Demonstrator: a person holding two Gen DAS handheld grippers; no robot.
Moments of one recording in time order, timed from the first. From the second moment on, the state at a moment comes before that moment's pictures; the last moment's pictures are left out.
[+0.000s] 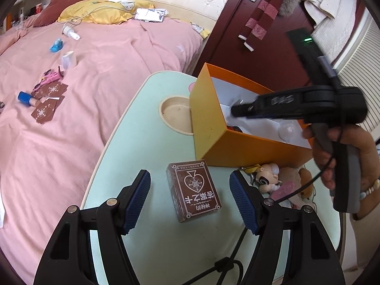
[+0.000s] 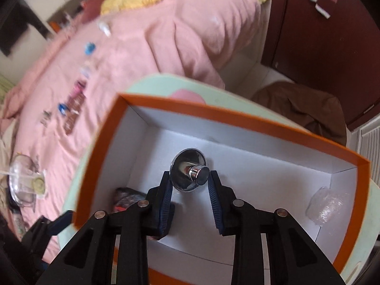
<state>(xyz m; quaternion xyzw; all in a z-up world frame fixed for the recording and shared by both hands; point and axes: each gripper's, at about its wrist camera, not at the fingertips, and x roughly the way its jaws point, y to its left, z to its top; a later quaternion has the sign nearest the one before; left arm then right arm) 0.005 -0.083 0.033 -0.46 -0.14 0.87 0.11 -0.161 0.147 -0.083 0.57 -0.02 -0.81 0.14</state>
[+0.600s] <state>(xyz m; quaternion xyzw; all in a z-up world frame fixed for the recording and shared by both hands) 0.004 -0.061 0.043 -0.46 -0.10 0.87 0.12 -0.035 0.193 -0.043 0.49 -0.09 -0.84 0.20</state>
